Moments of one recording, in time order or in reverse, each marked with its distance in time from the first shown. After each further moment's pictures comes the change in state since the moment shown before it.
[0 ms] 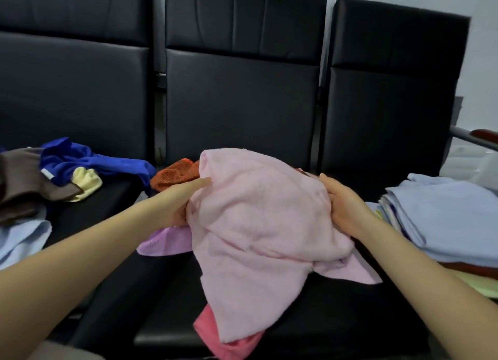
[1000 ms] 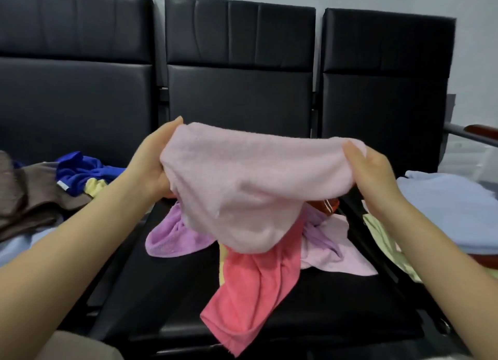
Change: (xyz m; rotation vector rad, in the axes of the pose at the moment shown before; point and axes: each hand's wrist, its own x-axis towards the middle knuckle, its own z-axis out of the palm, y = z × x) left_hand -0.074 0.073 0.020 -0.430 -0.161 0.246; right_hand -0.061 -0.055 0.000 -0.306 0.262 -0.562
